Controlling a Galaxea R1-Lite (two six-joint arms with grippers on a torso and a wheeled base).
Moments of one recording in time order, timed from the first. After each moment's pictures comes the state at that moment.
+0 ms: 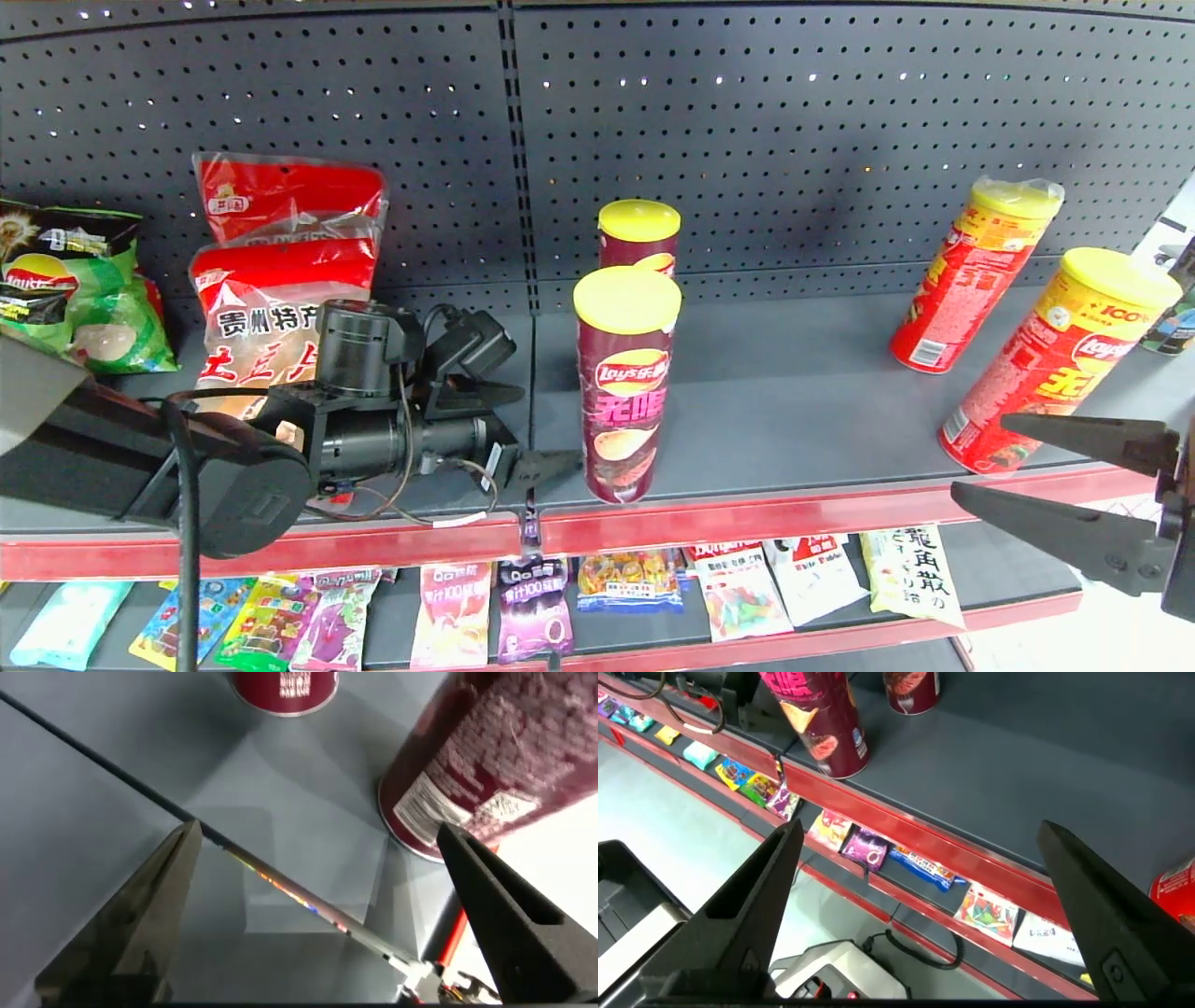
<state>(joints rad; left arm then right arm) -0.45 1.88 -0.81 -0.61 -0.42 0.24 0.37 1.01 -0.60 -0.09 0.29 -0.01</state>
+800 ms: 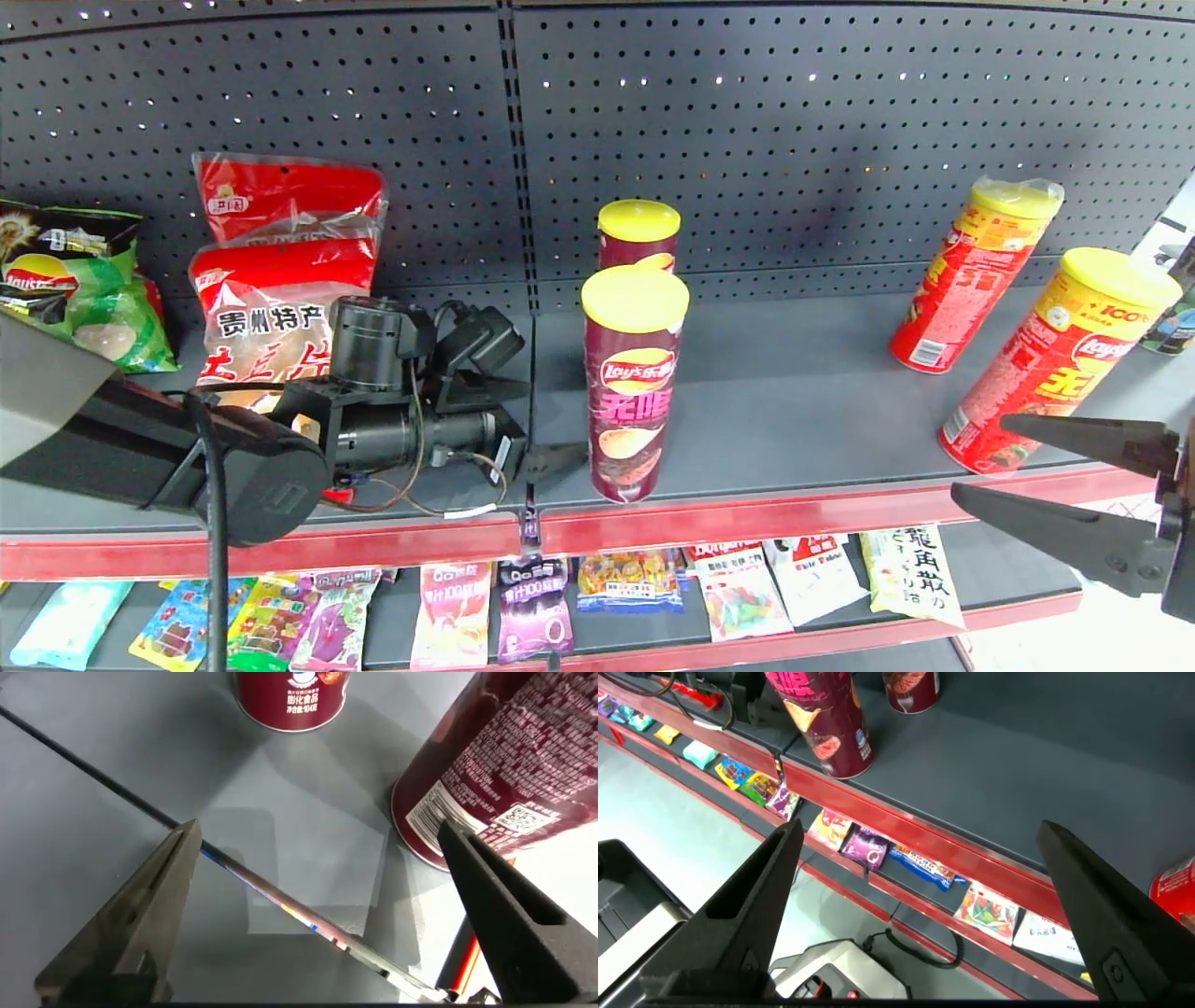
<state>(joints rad) -0.45 1.91 -0.84 -0.61 -0.41 0.24 0.37 1.01 -0.60 -0.09 0.29 -0.01</state>
